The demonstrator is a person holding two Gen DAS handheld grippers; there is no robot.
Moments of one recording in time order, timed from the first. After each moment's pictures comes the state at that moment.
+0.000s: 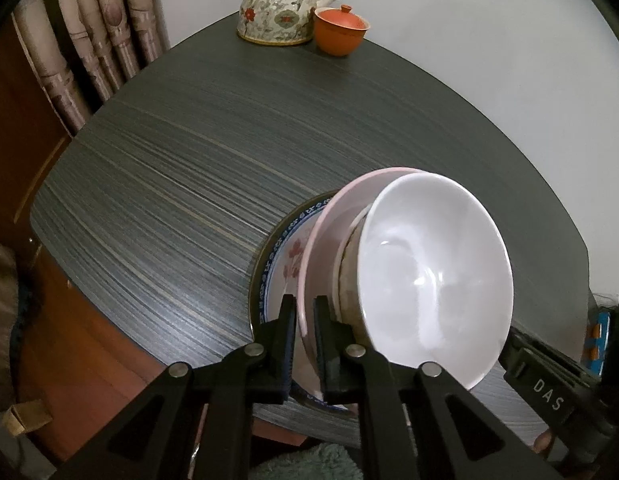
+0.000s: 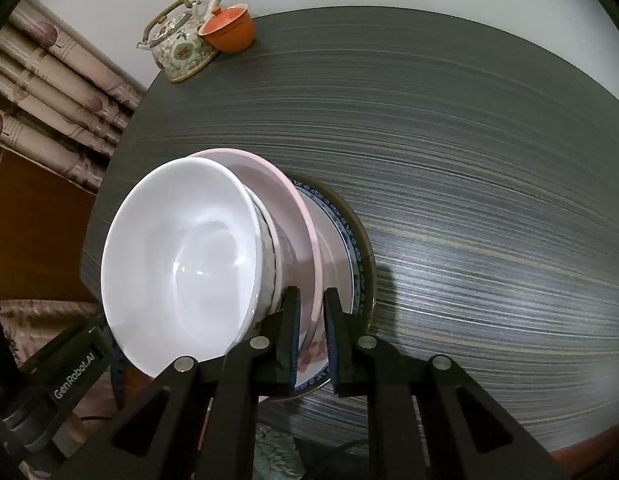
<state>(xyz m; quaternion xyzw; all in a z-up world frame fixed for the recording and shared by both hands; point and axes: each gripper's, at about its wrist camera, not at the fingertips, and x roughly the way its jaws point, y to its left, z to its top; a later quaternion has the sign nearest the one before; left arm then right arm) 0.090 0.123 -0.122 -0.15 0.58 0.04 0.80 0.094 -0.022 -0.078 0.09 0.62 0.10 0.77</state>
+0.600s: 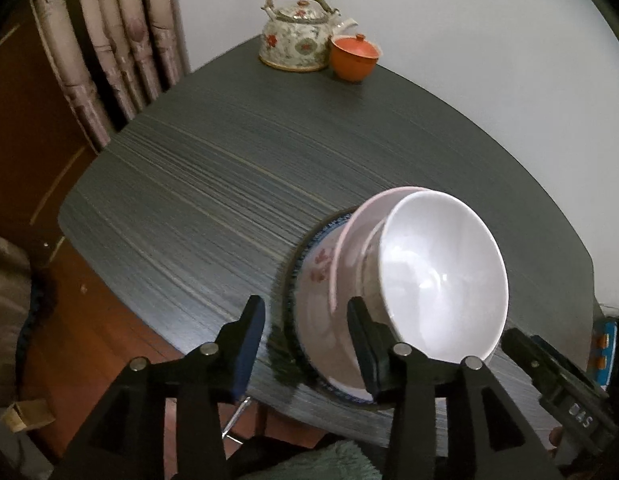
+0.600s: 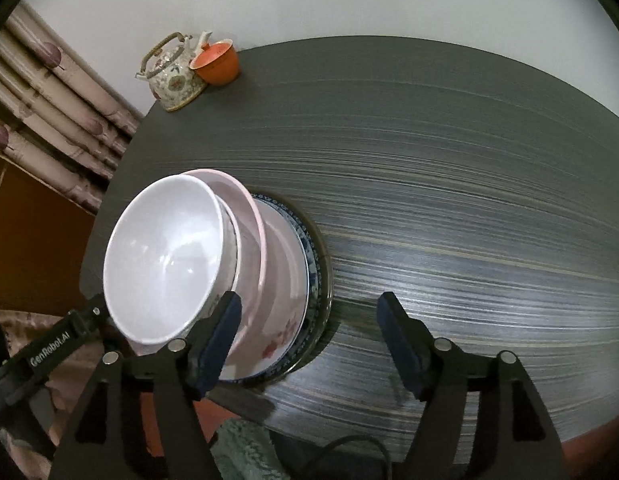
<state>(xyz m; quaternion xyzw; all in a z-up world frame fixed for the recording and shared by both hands) 0.060 0.139 -0.091 -0.14 0.55 0.08 0.82 0.073 -0.057 -0.057 0.10 0.58 0.08 0.80</state>
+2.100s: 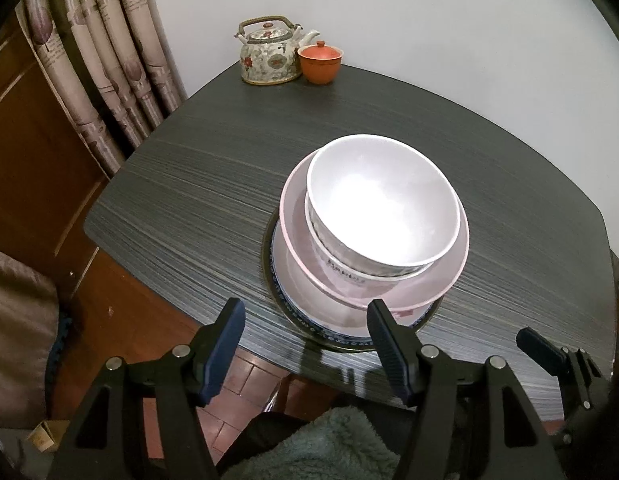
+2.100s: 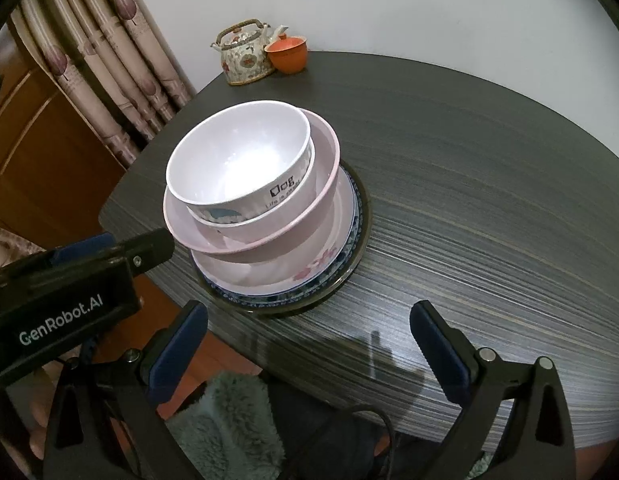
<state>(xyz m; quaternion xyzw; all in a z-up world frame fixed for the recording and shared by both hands) 0.009 0.076 -0.077 -0.06 0.53 0.08 0.84 -0.009 -0.031 -0.055 0.02 0.53 0.15 0.83</state>
